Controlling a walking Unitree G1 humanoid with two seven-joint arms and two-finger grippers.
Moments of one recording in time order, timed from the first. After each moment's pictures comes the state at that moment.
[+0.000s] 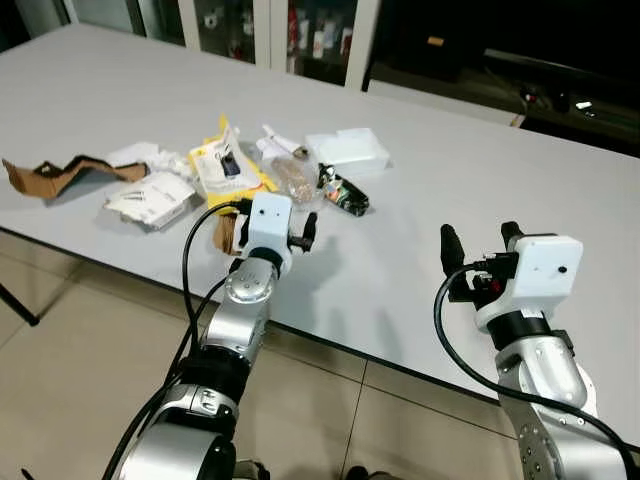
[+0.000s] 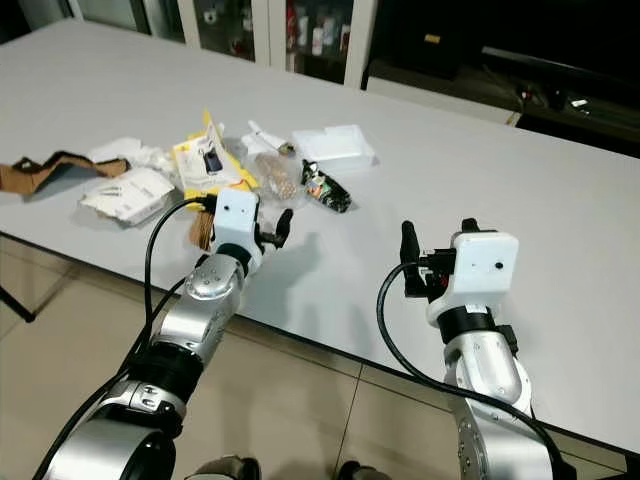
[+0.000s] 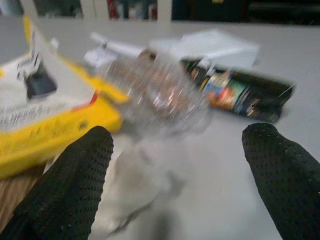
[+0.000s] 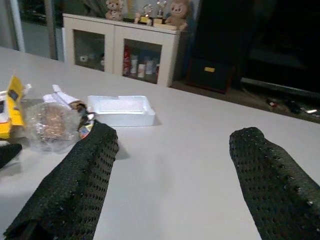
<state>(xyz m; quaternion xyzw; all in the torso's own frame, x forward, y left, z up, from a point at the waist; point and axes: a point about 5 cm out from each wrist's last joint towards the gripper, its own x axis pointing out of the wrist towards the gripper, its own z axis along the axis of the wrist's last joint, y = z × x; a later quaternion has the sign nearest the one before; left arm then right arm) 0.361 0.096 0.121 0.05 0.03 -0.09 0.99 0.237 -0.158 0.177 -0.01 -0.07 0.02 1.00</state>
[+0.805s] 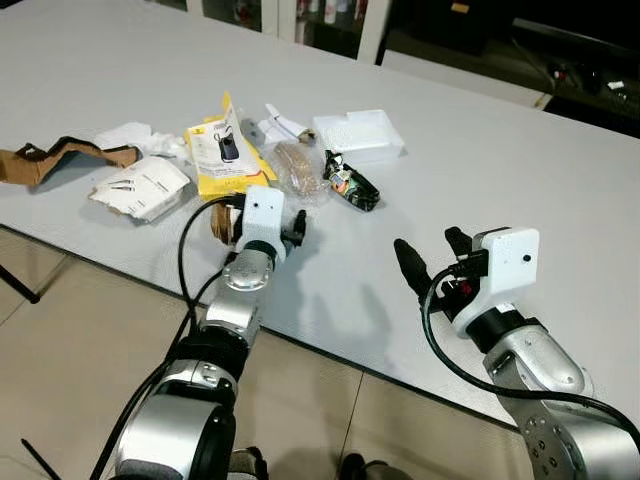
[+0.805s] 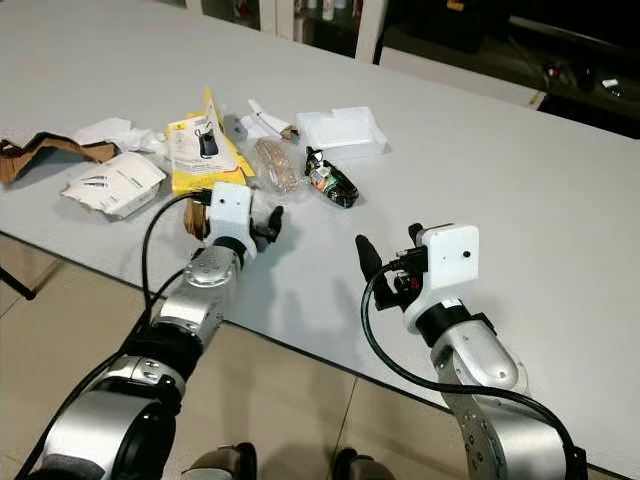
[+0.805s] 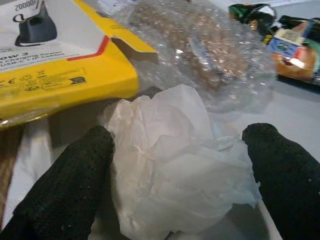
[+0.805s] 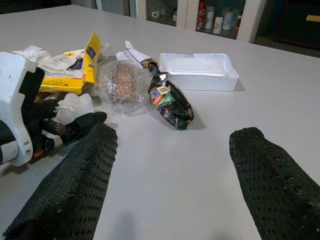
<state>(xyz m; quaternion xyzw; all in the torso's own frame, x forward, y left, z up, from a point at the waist) 0.375 0.103 0.123 0.06 0.06 -0.06 0.99 0.238 -0.139 0.178 0.02 0.00 0.17 0.99</state>
